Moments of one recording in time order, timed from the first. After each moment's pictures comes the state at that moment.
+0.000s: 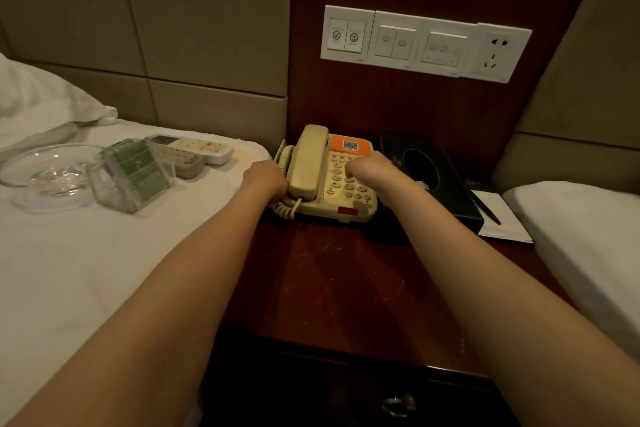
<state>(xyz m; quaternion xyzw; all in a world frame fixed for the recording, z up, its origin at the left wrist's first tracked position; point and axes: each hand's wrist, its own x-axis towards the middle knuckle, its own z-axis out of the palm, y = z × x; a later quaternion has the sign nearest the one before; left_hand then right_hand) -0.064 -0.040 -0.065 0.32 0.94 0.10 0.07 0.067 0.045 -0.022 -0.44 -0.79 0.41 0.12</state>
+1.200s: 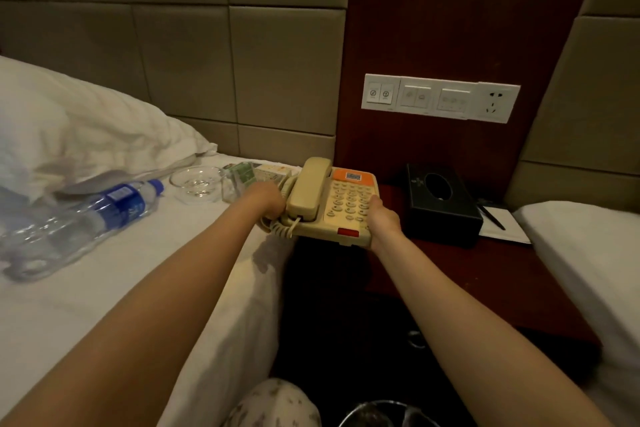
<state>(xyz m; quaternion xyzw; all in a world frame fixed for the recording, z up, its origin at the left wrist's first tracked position) -0.004 -0.214 -0.006 0.29 0.95 0.12 0.09 0.109 -0.075 -0.047 -0.46 -0.53 0.67 0.25</state>
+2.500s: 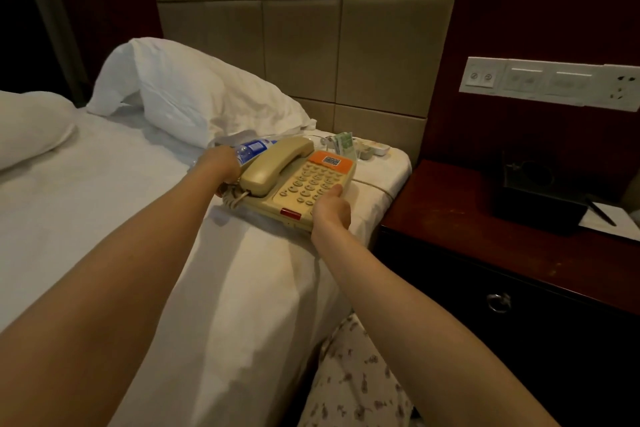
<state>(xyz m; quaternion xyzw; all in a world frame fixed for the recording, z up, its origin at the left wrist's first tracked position) -0.028 -0.439 -0.008 0.08 0.97 0.22 0.02 0.084 -0.314 -0.051 -0.39 -0.55 0.72 0.14</state>
